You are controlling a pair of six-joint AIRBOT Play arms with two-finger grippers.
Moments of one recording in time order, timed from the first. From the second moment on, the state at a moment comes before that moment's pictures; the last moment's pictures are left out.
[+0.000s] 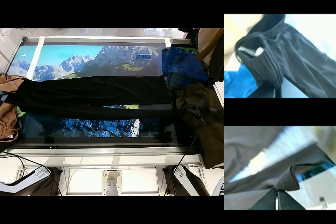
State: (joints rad) left arm 0.80 -1.19 1.06 0.80 -0.88 -1.10; right arm -0.70 -0.95 0.84 -0.83 1.25 1.33
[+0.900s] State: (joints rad) left arm 0.51 -1.73 1.49 1.04 -0.47 -1.45; right arm -0.28 -1.84 1.54 -0.78 0.65 1.55
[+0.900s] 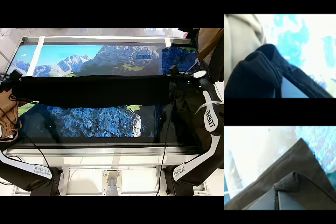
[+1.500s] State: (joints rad) left arm 0.42 -1.73 1.50 1.05 -0.30 -1.43; right arm -0.27 -1.87 1.57 -0.80 0.57 1.58
